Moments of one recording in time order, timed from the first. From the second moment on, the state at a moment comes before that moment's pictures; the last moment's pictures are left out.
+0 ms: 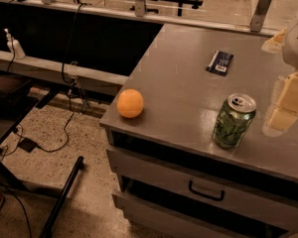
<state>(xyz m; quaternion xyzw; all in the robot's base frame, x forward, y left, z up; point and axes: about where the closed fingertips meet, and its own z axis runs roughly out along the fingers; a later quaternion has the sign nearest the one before) 0.438 -0.217 0.976 -0.60 0.78 -0.03 0.16</state>
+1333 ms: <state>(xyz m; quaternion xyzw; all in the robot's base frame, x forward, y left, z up) 0.554 -0.248 0.991 -0.57 0.79 -0.03 0.23</state>
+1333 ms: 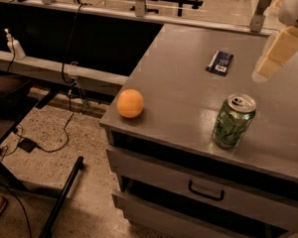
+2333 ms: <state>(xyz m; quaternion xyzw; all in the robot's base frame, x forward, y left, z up) 0.708 -0.269 0.919 -0.45 0.83 0.06 0.33</state>
